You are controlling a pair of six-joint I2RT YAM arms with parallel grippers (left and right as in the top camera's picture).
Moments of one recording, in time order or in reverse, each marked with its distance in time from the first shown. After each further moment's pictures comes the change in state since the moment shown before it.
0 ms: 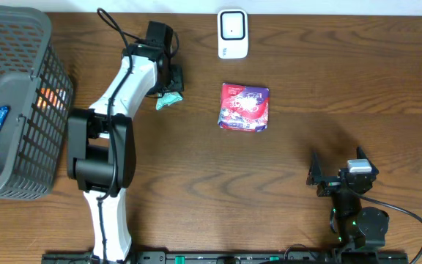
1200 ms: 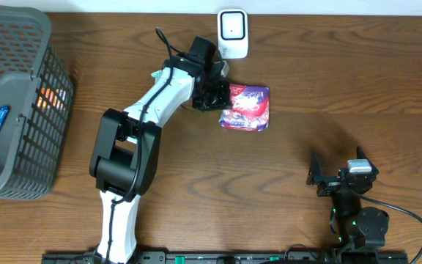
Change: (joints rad) left arm -0.191 0.019 -0.031 0.055 0.487 -0.034; right arm 0.000 0.000 0.000 0.000 0.000 0.000
